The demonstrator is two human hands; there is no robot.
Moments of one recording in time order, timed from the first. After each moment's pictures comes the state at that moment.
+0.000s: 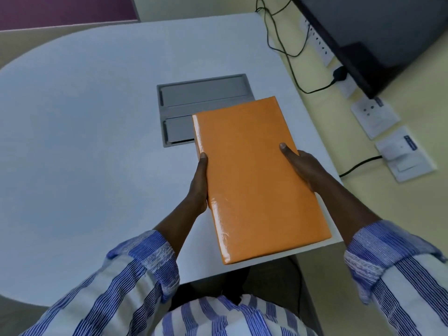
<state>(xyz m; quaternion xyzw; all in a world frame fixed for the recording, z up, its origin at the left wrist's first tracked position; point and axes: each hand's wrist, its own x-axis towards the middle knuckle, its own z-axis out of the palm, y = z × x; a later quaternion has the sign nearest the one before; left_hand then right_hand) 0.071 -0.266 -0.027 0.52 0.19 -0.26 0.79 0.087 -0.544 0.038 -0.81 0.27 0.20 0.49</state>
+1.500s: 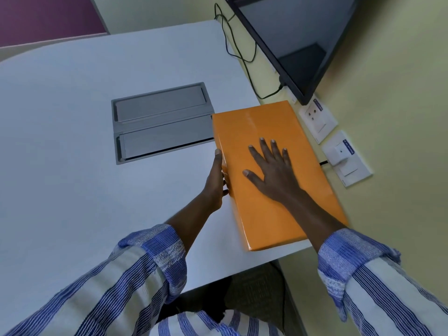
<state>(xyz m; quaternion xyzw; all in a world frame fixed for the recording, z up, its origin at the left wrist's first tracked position) 0.101 -0.454 0.000 0.58 0.21 -0.32 0.72 0.082 -0.639 0.002 -0.99 -0.06 0.04 0.09</state>
